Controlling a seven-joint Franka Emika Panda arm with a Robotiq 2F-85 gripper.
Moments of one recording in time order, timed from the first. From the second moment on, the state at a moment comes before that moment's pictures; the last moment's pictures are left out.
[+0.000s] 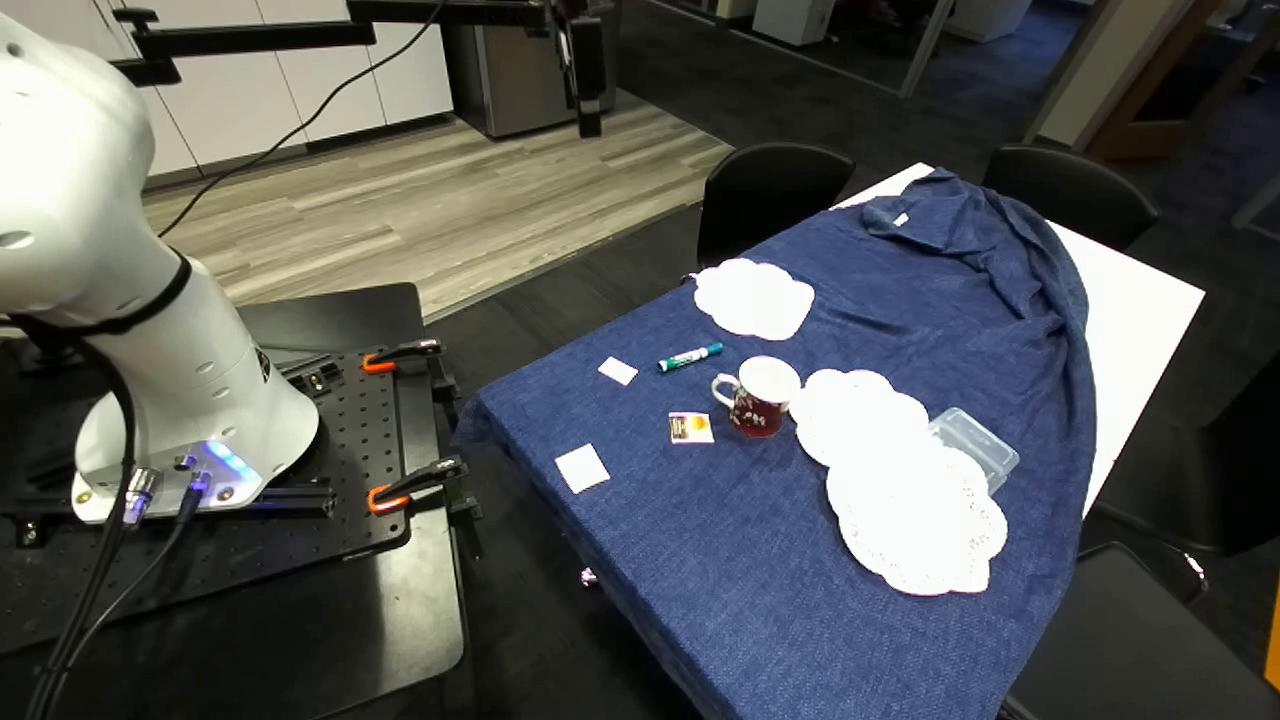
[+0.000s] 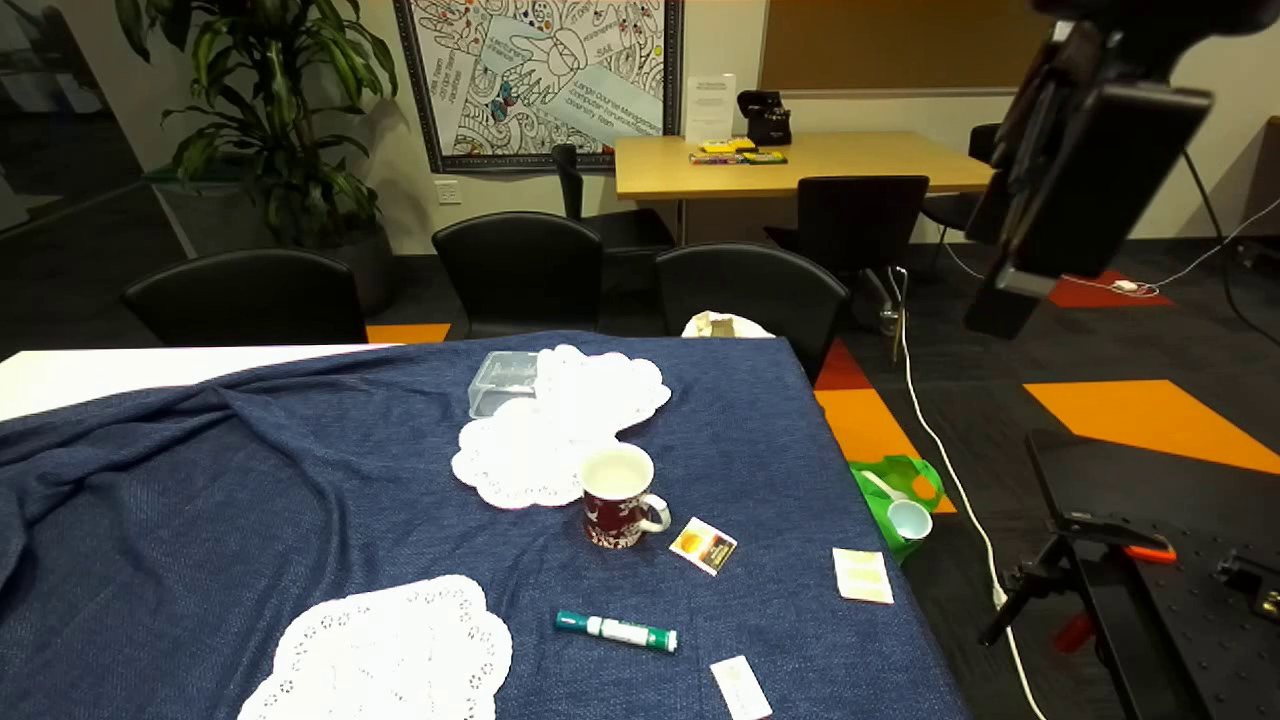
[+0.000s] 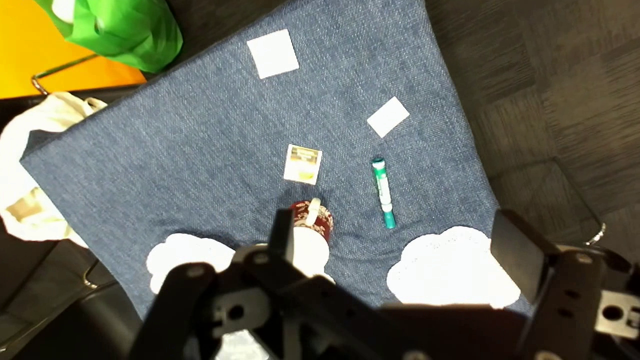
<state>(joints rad) 0.03 -0.45 0.15 -2.46 -0.06 2.08 0.30</state>
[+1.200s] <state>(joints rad) 0.02 -0.07 0.09 -2.47 -0.22 2.50 0.21</state>
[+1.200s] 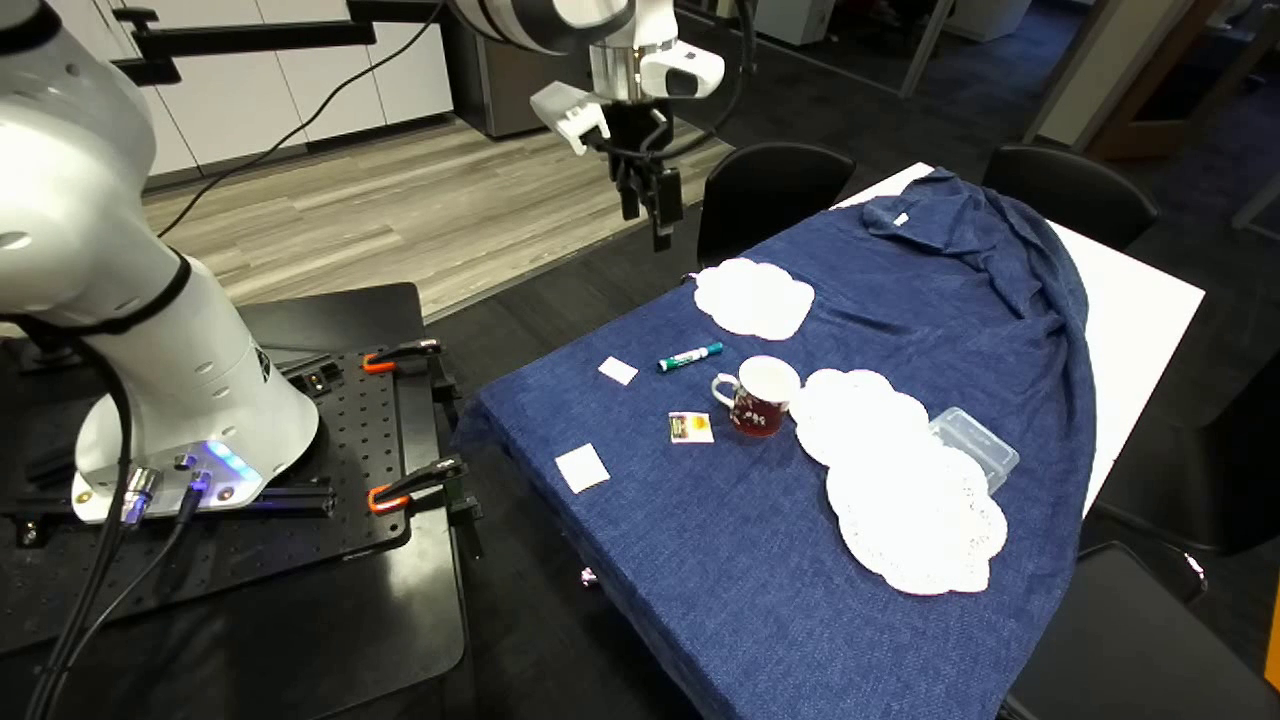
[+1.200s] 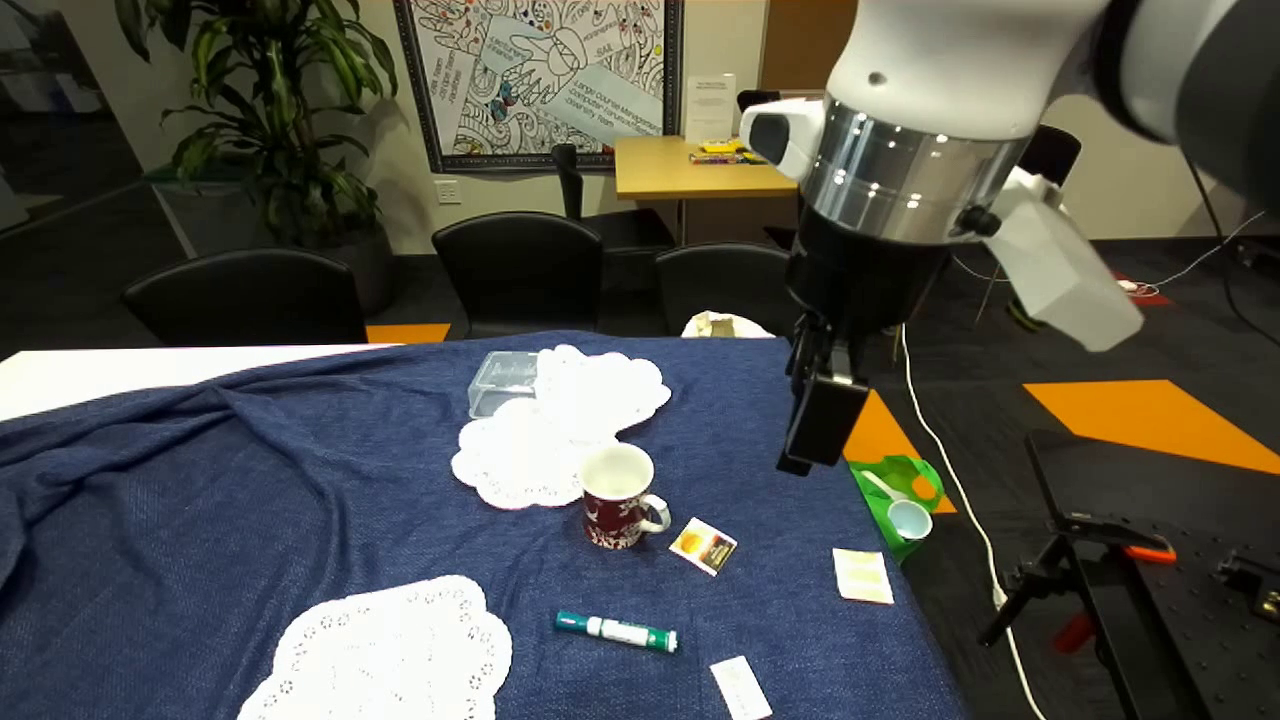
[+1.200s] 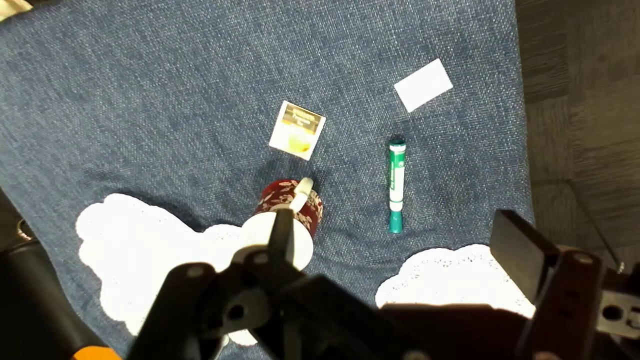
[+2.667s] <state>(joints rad) 0.09 0.48 0.06 -2.13 -0.16 2.59 0.26</state>
